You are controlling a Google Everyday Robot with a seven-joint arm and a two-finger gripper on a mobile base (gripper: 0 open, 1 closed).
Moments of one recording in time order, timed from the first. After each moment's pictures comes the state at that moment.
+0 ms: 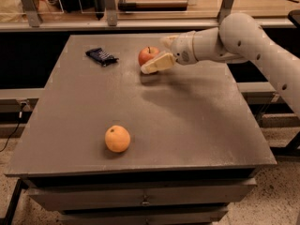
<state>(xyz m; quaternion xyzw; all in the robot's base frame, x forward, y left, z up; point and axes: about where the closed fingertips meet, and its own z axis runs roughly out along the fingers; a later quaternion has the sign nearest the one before) 0.703 -0.016 0.872 -0.48 0.68 0.27 0.48</state>
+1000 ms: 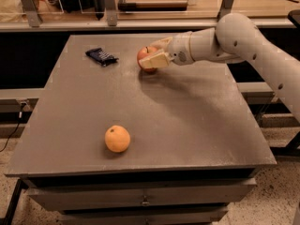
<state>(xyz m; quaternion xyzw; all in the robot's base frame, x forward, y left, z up) 0.702 -0.006 0.870 -0.49 0.68 0.28 0.48</state>
